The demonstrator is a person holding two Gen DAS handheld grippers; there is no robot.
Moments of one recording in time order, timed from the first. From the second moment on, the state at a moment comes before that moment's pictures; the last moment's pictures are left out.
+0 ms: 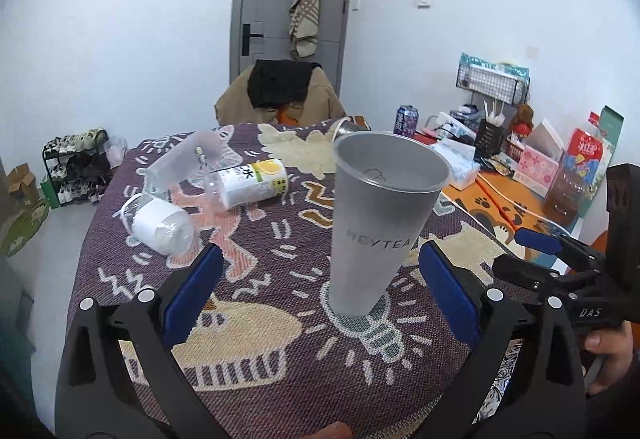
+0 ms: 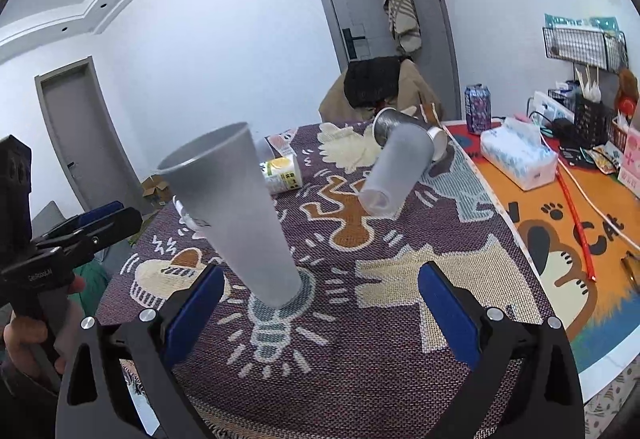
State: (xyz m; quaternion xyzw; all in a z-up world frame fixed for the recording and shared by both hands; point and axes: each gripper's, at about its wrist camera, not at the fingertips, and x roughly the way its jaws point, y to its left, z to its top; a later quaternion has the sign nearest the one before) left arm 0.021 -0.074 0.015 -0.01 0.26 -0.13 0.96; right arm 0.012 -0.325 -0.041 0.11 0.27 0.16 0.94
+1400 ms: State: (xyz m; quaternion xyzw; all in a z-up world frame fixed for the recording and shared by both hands) left arm -0.053 -0.008 0.005 -0.05 0.23 0.00 0.97; right arm -0.007 -0.272 -0.037 0.05 0.27 0.22 0.94
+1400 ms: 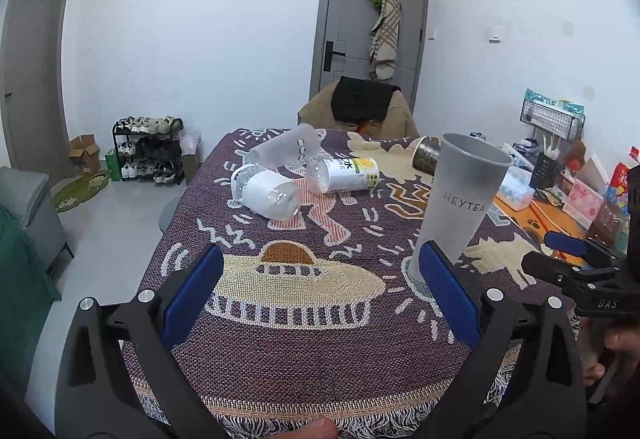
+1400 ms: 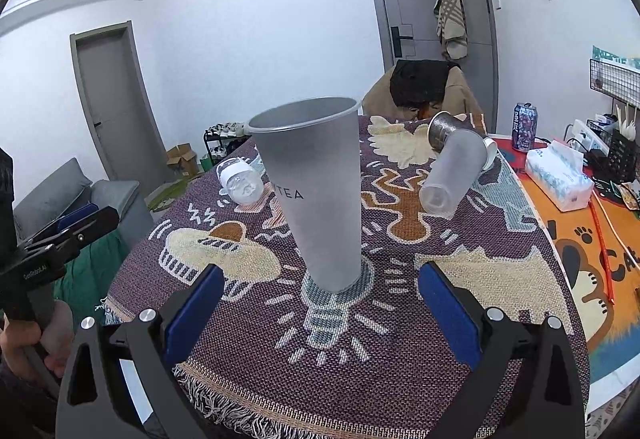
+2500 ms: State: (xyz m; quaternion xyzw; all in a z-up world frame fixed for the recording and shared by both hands) left arm -0.055 -0.020 0.005 -0.03 0.23 0.00 0.97; right arm -0.013 -0.272 -0.039 0.06 0.27 0.21 0.94
